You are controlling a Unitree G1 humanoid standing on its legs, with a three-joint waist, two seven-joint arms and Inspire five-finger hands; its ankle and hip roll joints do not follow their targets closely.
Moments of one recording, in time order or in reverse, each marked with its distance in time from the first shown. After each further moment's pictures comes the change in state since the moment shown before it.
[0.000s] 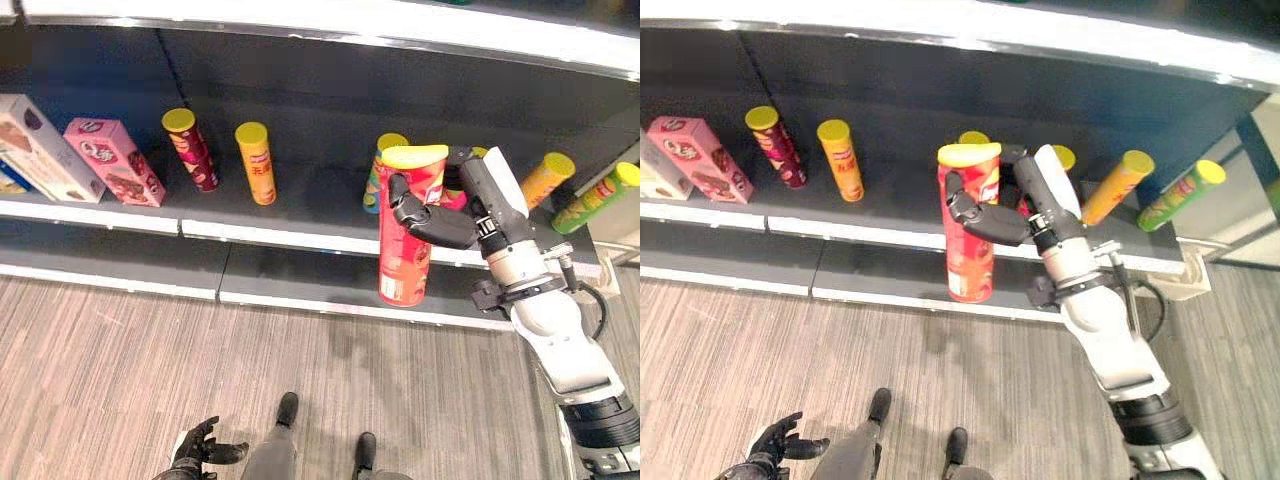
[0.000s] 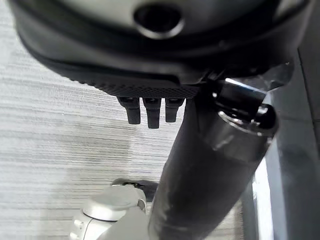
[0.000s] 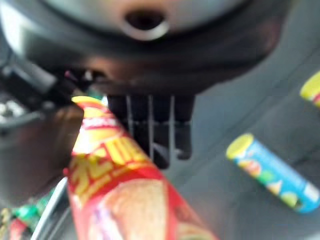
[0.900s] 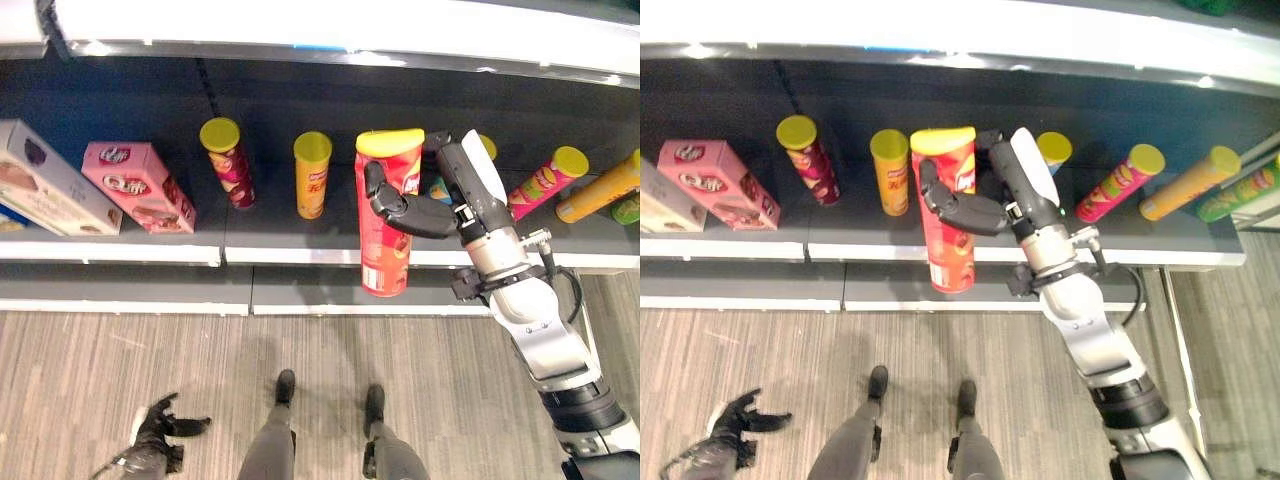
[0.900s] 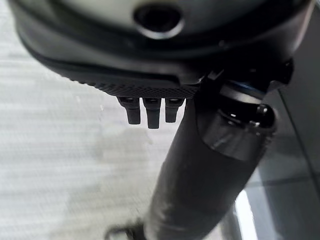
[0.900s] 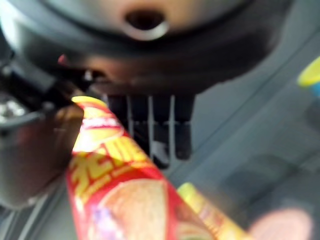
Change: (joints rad) left arm -0.083 0.066 -0.002 0.056 0.035 0.002 0.045; right arm -0.029 0.043 0.031 0.001 -0.065 0.018 -0.026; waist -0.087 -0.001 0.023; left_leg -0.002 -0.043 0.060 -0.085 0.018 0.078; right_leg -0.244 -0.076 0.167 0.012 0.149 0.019
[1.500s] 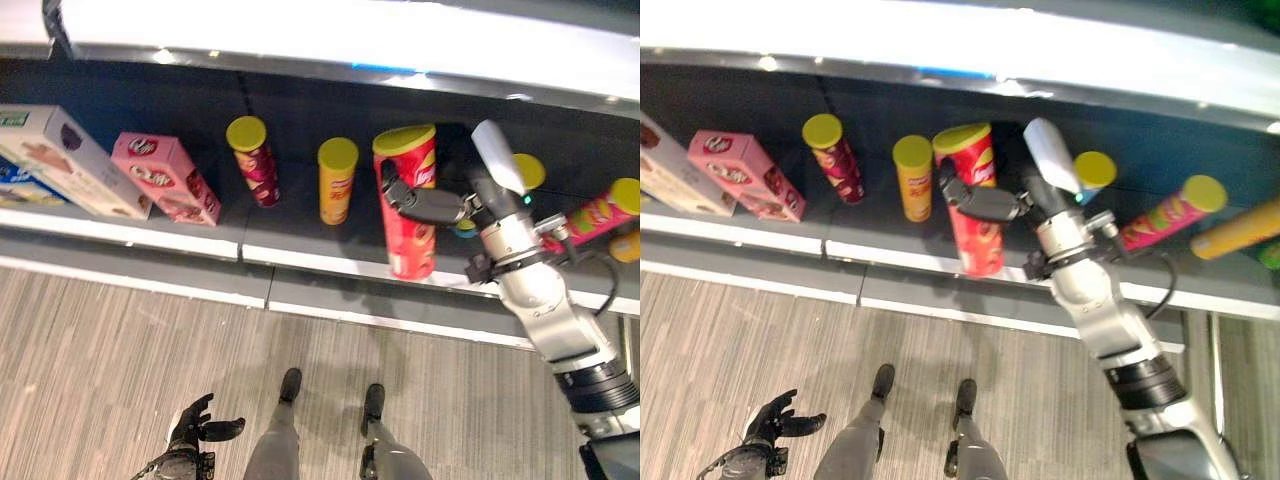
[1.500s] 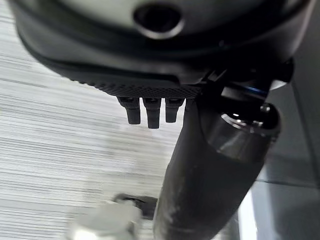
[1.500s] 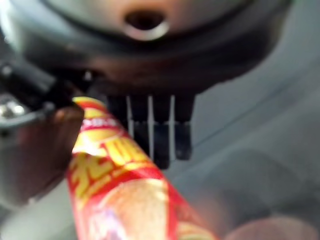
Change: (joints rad) left arm 0.049 -0.038 -0.023 -0.072 -0.041 -0.016 0.006; right arm -0.171 -0.129 0.031 0.159 -0.198 0.009 -0.110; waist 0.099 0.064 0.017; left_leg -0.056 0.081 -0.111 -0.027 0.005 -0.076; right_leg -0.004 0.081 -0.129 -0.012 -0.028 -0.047
